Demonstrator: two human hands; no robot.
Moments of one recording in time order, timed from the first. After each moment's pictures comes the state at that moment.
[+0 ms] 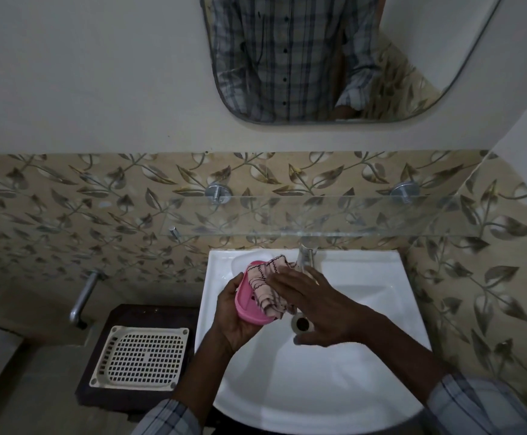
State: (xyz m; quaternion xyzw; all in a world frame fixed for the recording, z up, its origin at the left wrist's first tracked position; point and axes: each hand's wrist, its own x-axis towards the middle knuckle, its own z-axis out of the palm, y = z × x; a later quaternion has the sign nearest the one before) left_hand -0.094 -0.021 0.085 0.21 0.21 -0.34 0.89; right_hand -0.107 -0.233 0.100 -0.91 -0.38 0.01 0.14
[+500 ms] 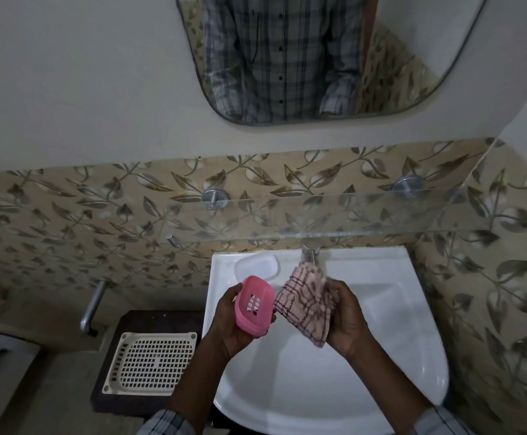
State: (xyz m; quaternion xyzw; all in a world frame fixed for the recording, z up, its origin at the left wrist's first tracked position) left_hand -0.090 -0.011 0.084 0.35 0.31 -0.35 0.81; right_hand -0.120 -0.218 0.072 -0.24 0.24 0.19 0.92
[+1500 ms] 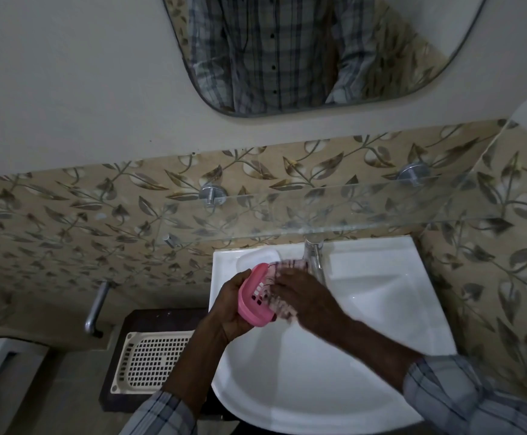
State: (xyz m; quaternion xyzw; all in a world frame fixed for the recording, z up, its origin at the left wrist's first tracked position) left_hand -0.061 -0.006 0.085 0.38 0.25 -0.41 0.79; right_hand -0.093 -0.196 0.034 -0.88 -0.32 -0.22 0.28
